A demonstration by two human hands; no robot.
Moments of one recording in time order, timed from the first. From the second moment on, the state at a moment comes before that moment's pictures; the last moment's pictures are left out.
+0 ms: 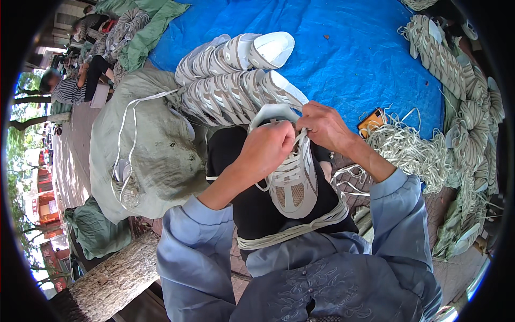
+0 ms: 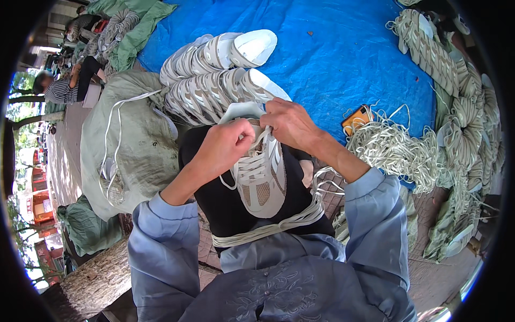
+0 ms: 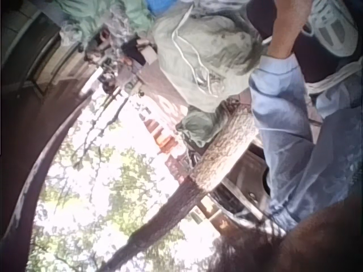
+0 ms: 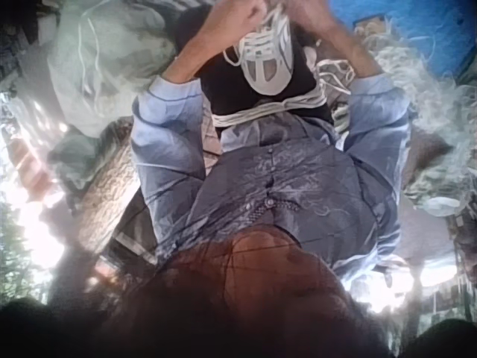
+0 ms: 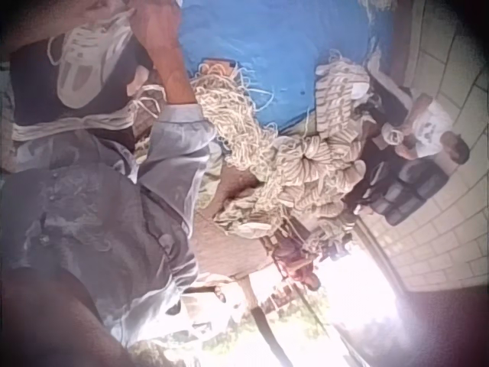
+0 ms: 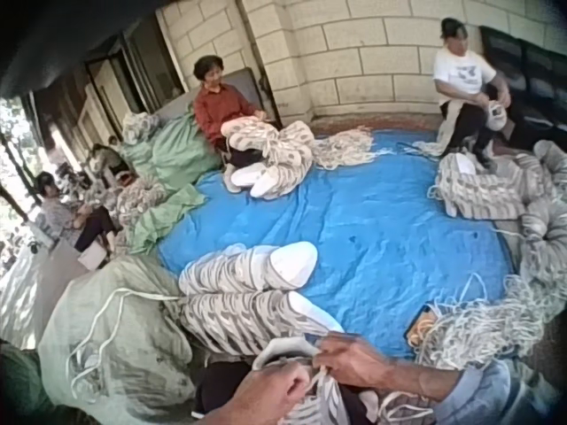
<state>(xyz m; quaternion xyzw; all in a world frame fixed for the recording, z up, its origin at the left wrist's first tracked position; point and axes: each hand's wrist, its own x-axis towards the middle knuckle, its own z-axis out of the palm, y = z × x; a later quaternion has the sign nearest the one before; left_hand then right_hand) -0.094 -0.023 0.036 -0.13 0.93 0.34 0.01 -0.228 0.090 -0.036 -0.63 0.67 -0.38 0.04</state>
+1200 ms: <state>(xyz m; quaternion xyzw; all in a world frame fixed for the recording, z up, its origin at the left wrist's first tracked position) -0.077 -0.036 0.017 -0.08 0.91 0.38 0.15 -0.210 0.104 -0.006 -0.57 0.62 -0.43 0.33</state>
